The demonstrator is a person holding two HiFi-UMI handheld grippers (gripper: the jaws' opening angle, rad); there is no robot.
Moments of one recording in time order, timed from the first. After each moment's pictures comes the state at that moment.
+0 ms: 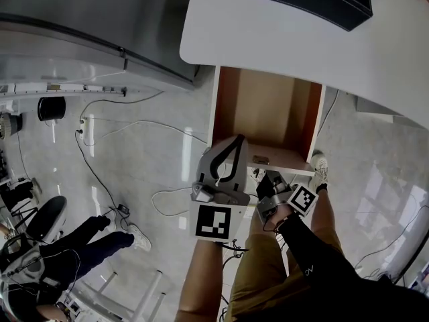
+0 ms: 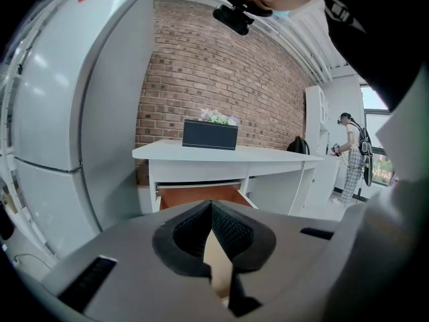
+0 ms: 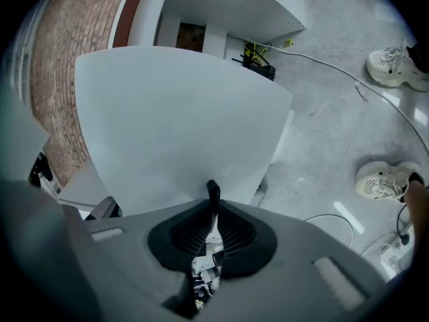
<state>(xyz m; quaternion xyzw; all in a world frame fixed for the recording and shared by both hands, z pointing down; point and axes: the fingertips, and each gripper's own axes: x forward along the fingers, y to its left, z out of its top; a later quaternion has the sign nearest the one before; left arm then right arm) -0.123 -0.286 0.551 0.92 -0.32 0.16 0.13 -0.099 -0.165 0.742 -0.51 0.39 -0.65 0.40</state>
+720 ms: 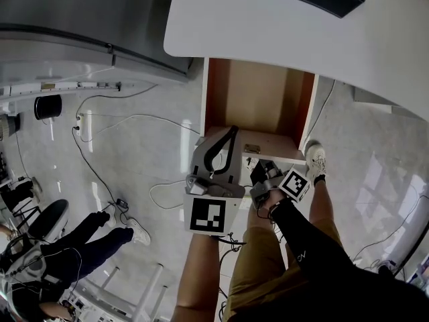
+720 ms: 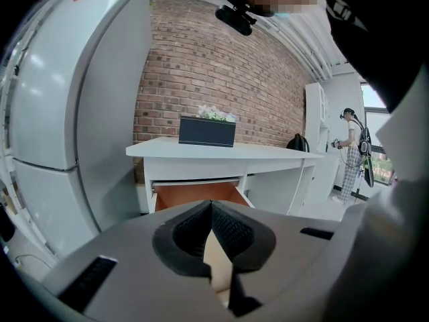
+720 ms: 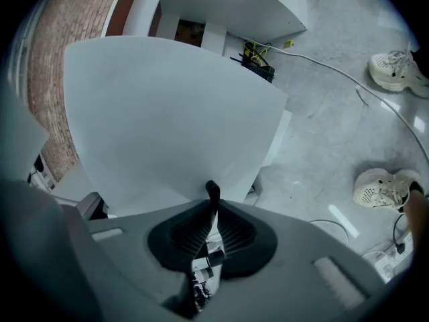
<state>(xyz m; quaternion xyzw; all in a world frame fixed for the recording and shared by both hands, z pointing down) -0.112 -0.279 0.554 0.92 -0.32 0.17 0.13 -0.094 -0.169 0.768 -0.52 0.40 -0.65 0.39</state>
